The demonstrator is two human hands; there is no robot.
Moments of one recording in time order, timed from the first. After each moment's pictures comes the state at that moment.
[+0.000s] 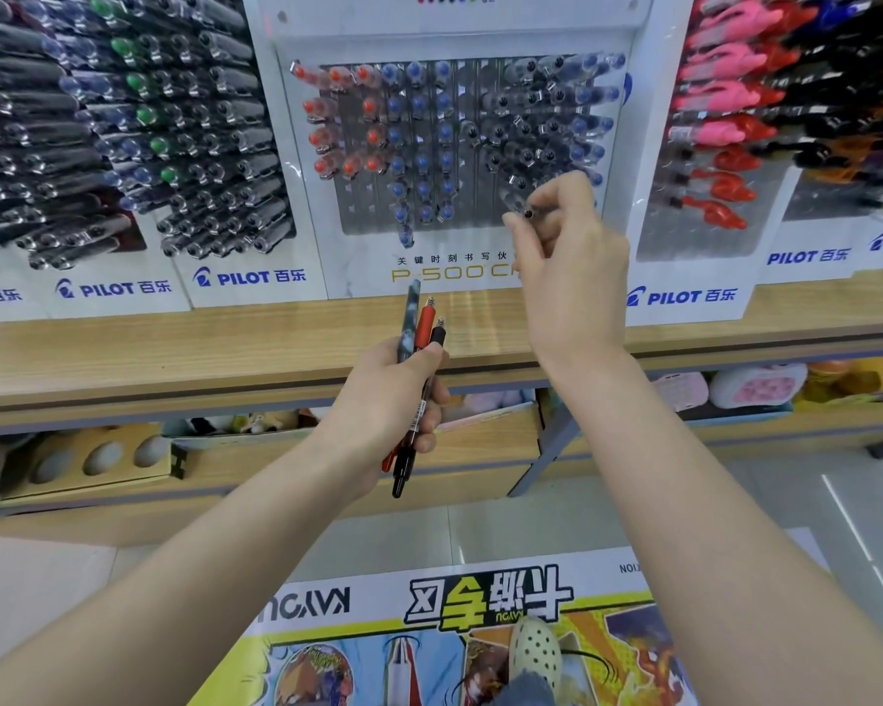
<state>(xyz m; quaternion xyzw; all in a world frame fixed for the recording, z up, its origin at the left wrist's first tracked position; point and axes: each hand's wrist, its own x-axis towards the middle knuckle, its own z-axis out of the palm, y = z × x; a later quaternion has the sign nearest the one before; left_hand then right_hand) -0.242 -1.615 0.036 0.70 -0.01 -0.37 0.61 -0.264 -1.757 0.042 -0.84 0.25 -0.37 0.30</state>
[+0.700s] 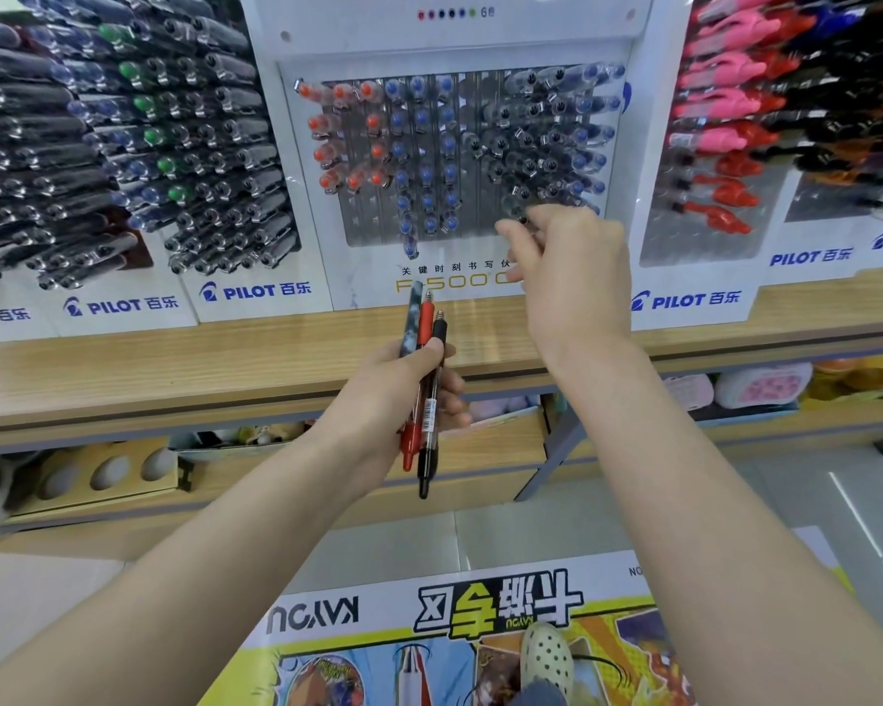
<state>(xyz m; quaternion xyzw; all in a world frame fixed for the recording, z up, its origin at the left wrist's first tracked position) -0.234 -1.615 0.043 0.64 0.01 -0.40 0.66 -0.255 -1.761 0.052 -0.88 0.29 -0.27 0.26</state>
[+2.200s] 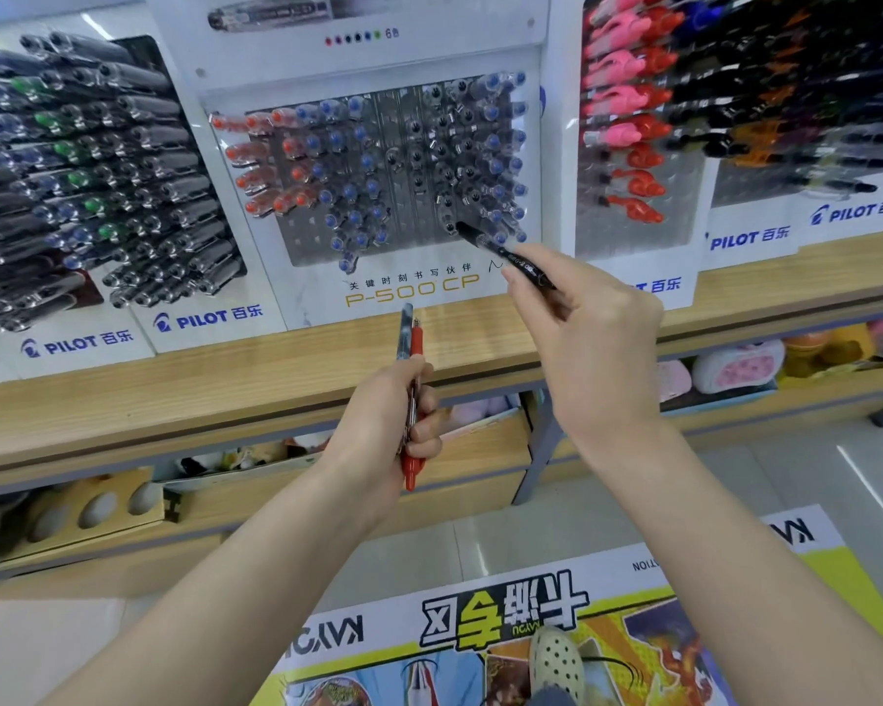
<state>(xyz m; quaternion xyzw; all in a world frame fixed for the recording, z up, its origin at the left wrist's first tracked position) -0.262 -1.644 0.042 0.61 0.10 -0.42 0.67 -0.326 -1.766 0.041 -0.83 0.20 -0.45 0.26</state>
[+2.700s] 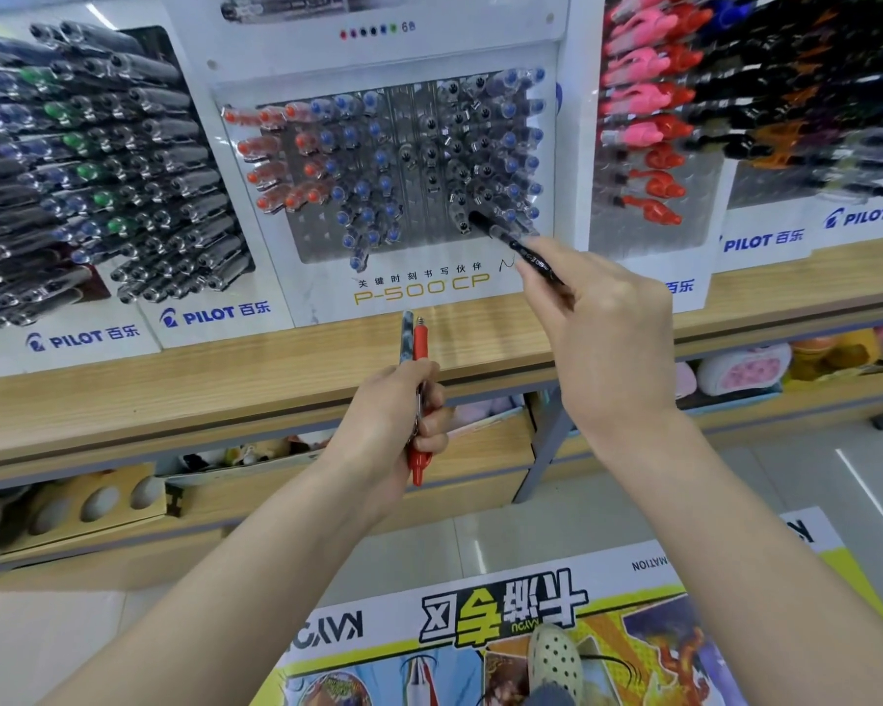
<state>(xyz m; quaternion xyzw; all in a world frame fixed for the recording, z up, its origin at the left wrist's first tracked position) -0.257 -1.641 0.041 0.61 0.09 -0.42 0.66 -0.318 -1.772 0.042 -0.86 0.18 -0.45 0.16</state>
